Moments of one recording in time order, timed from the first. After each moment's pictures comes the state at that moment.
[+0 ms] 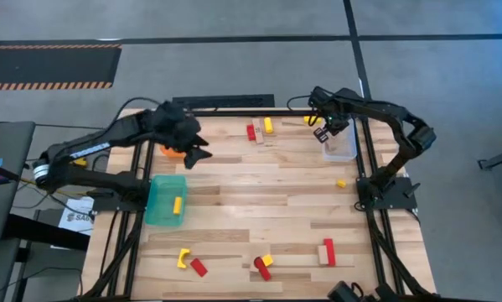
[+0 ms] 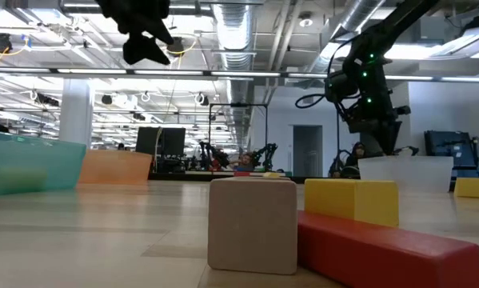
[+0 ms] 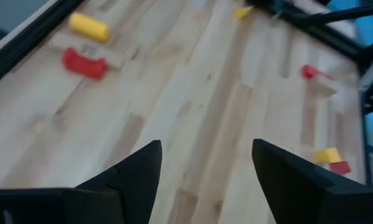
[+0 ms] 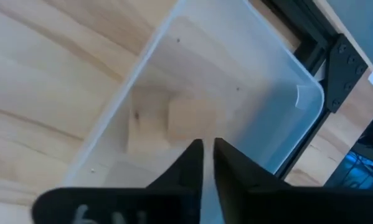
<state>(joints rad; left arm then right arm) 0.43 1.07 1.06 -0.73 0.28 -0.18 -0.86 1.62 1.13 -1.11 0.36 0.16</state>
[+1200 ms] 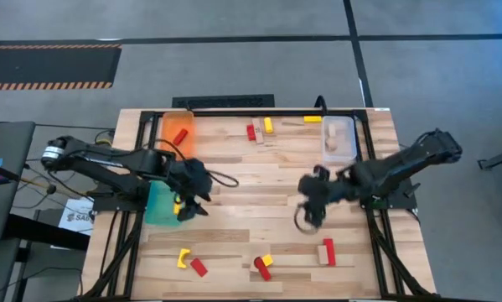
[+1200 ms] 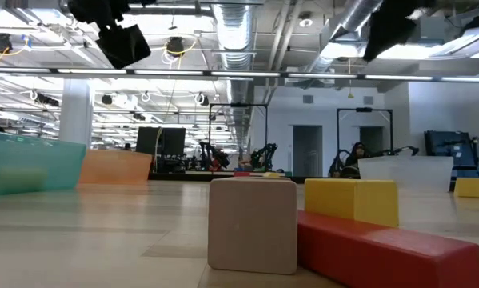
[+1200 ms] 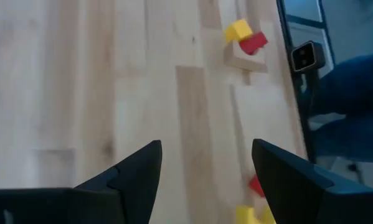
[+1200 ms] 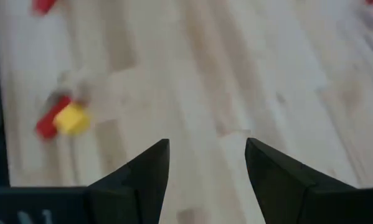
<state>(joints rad) -0.10 1.20 0.96 -0.69 0.31 -0.24 0.37 1.29 1.13 -0.84 0.26 0.60</state>
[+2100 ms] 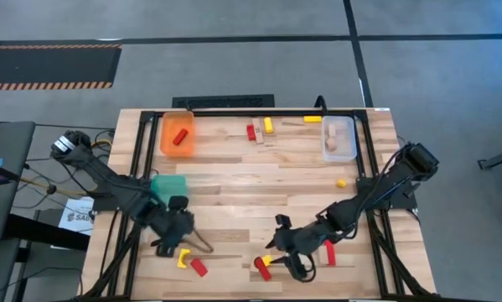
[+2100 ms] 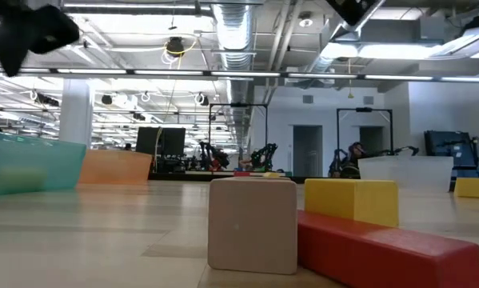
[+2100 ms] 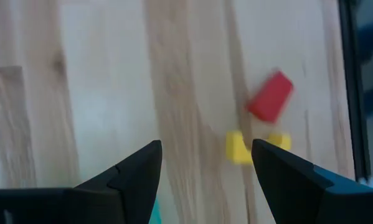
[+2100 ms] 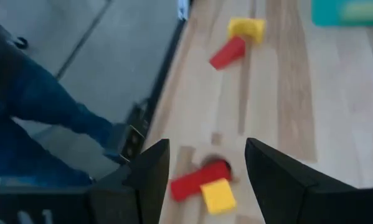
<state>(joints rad) -0.64 1.27 0.96 -0.88 -0.08 -0.52 0.58 1.63 1.13 -0.08 0.14 0.38</state>
